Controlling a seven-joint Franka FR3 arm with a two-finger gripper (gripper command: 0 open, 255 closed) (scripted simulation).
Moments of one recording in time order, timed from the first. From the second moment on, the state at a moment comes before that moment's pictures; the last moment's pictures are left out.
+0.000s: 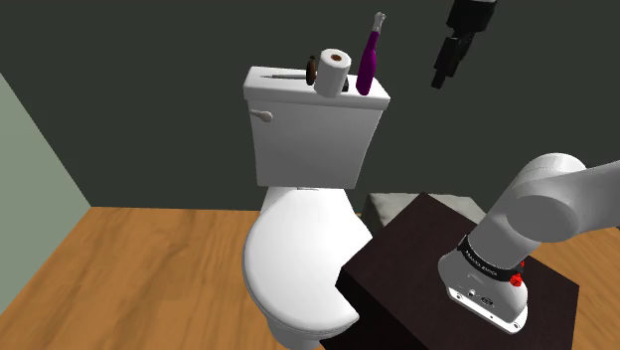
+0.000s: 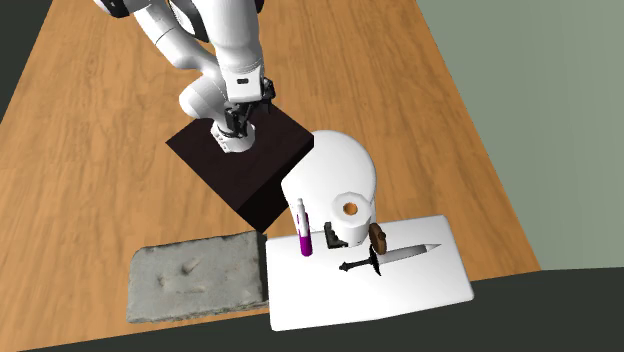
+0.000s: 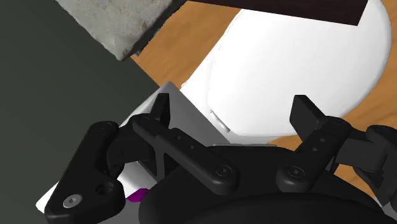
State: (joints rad) arm 0.01 -0.81 -0.04 -2.32 -0.12 1.51 -0.15
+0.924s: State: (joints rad) arm -0.07 -0.49 -0.05 -2.20 -0.13 1.89 0.05
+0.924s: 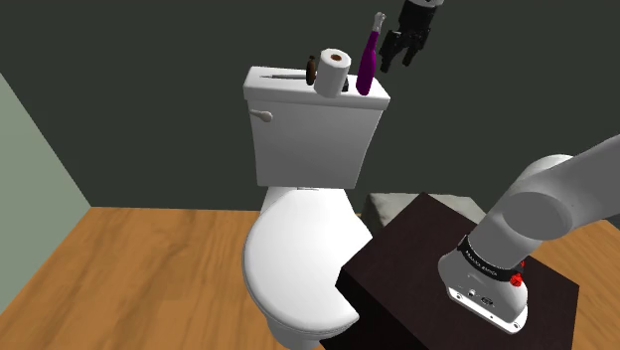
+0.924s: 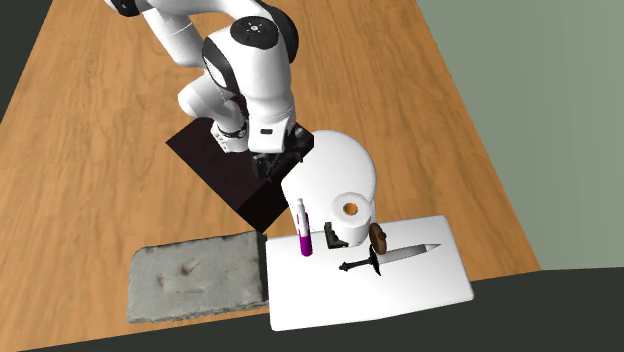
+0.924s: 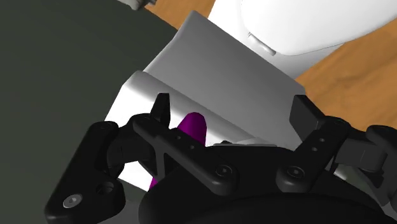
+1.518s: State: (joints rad) arm -0.12 -0.26 -0.07 -2.03 -0.15 2.06 0.17
